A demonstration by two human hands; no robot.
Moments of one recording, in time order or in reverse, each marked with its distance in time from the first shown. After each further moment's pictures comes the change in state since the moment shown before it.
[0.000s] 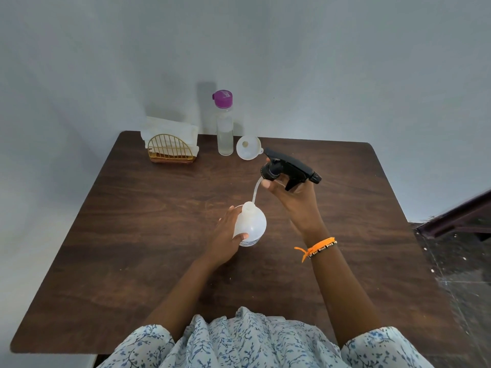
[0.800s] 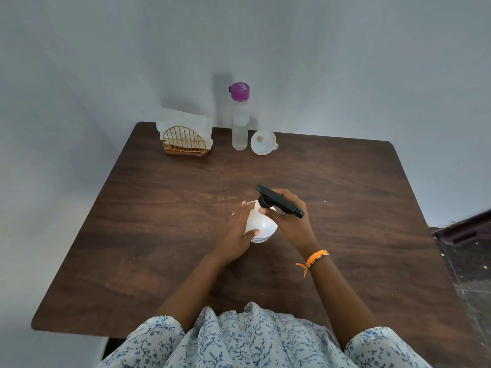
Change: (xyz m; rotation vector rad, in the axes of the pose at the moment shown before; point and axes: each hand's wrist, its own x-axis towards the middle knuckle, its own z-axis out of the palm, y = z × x) left_hand 0.001 -0.009 0.003 -0.038 0.029 0.086; right_hand -0.011 0.080 0.002 -0.320 -0.070 0.042
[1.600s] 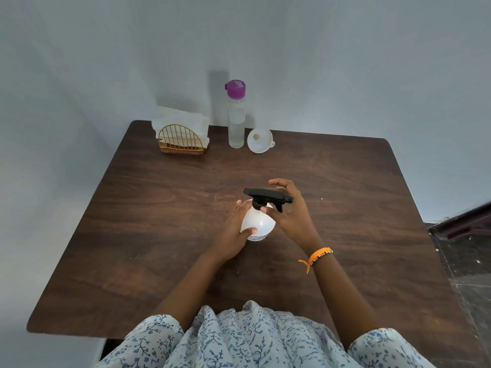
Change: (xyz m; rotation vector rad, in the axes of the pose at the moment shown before) left_hand -0.002 0.000 0.000 -0.070 0.020 -0.004; right_hand 0.001 -0.003 -0.008 -0.031 -0.041 -0.017
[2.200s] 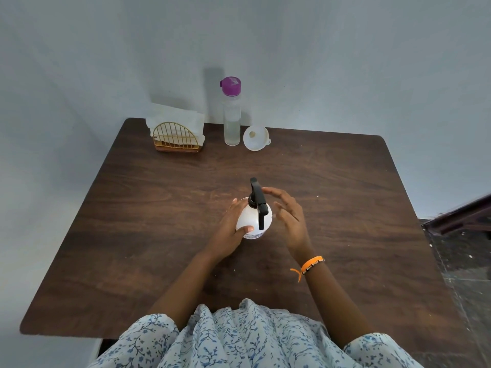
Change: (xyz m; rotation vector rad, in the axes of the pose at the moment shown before) left_hand -0.002 0.005 -0.002 -0.073 -0.012 0.015; right_hand -0.019 -0.002 0.006 0.124 0.010 0.042
